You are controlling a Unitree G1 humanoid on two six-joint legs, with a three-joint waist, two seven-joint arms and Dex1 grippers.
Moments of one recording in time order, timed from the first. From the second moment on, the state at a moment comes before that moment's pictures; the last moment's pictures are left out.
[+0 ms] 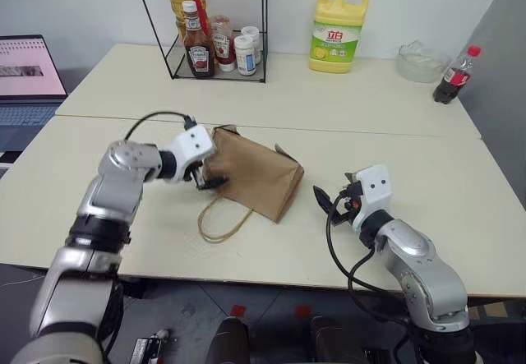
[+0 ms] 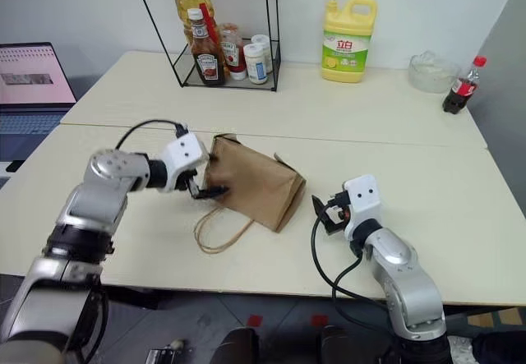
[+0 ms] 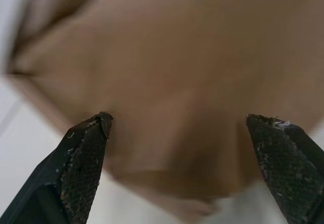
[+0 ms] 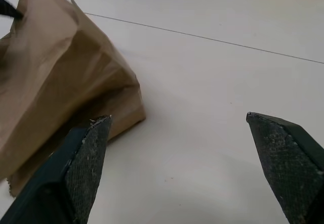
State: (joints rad) left arm -0.64 0.72 -0.13 0.18 0.04 0.38 -1.09; right arm -0.14 -0.19 0.07 -0.53 0.16 0.72 0.26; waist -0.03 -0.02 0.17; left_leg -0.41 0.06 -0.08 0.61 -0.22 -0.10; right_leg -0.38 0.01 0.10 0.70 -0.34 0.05
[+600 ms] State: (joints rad) left arm -0.46 0.98 -0.05 0.15 -0.05 -0.10 -1.26; right arm -0.14 -0.24 0.08 -0.50 0.18 0.69 0.31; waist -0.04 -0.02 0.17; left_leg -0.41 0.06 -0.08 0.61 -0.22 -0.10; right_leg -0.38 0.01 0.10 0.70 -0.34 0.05
